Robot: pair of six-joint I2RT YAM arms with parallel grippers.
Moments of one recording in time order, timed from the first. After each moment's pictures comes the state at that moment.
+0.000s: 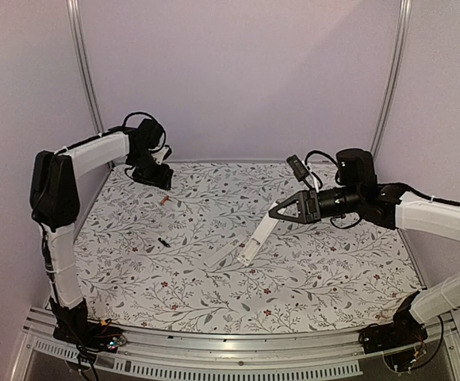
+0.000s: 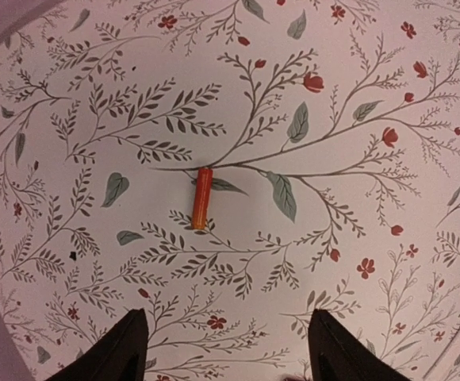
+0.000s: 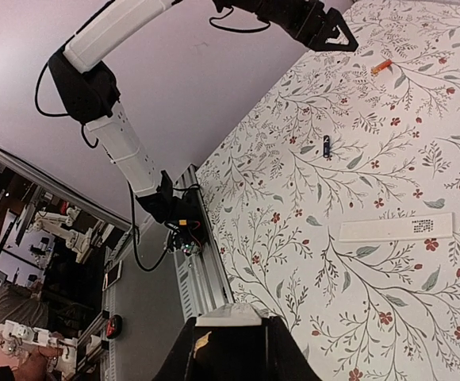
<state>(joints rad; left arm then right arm) -0.33 2.04 1.77 -0.89 -0.07 -0.01 0.66 1.33 0.91 0.01 -0.81 0.47</state>
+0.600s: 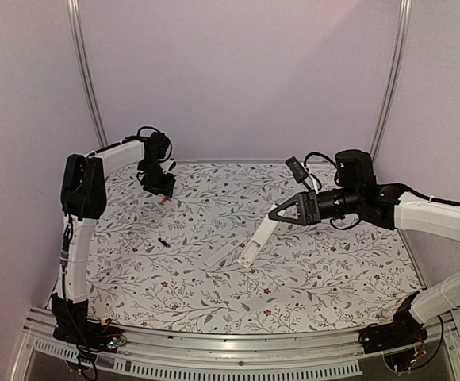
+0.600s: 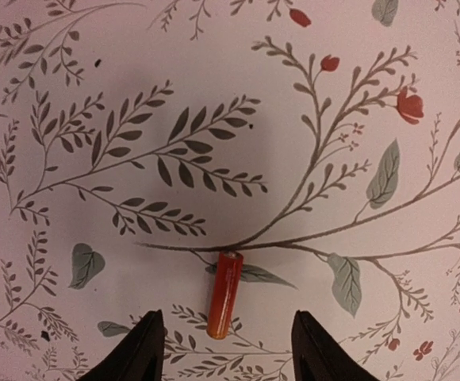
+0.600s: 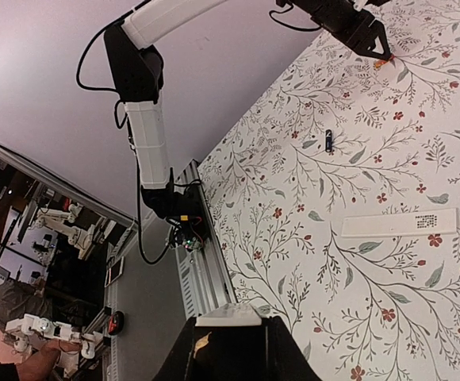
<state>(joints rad) -0.27 2.41 2.09 -0.97 -0.06 0.02 0.66 1.33 0.90 0.01 -0.83 0.47</state>
